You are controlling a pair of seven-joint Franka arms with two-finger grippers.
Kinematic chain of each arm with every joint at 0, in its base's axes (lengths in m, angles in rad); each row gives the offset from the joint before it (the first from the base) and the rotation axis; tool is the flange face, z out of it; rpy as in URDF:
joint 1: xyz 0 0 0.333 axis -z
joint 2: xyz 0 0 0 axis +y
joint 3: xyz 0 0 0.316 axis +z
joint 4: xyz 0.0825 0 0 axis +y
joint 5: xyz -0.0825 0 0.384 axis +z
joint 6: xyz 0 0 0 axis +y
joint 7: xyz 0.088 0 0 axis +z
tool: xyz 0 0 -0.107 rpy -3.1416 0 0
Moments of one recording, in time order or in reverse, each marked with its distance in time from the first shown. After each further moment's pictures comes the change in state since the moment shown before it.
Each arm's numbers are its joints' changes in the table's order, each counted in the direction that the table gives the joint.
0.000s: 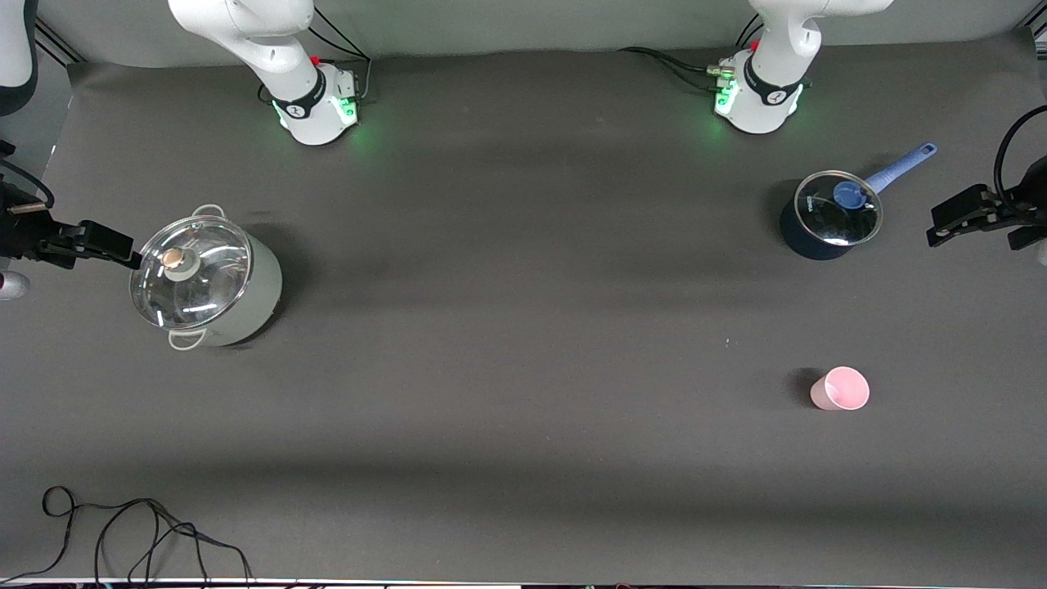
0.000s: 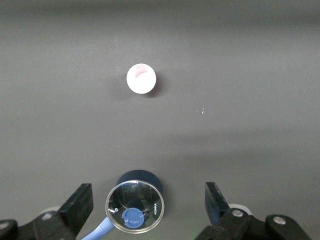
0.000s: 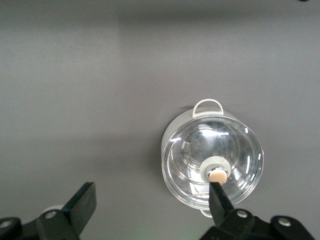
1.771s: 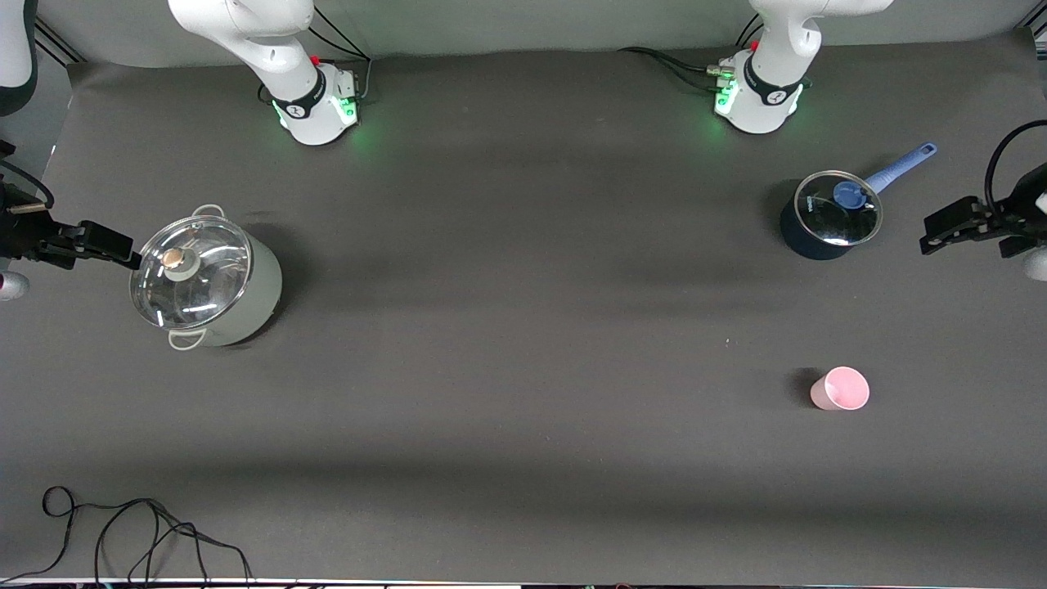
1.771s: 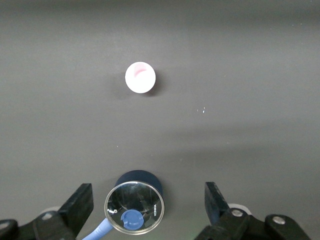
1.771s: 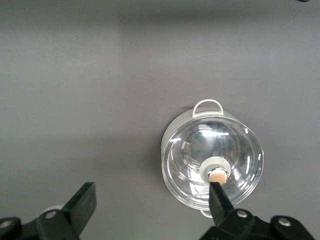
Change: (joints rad) left arm 0.001 0.034 -0.002 0.000 -0.001 -0.019 0.000; right arm 0.000 0.001 0.000 -0.002 0.000 0.000 0.000
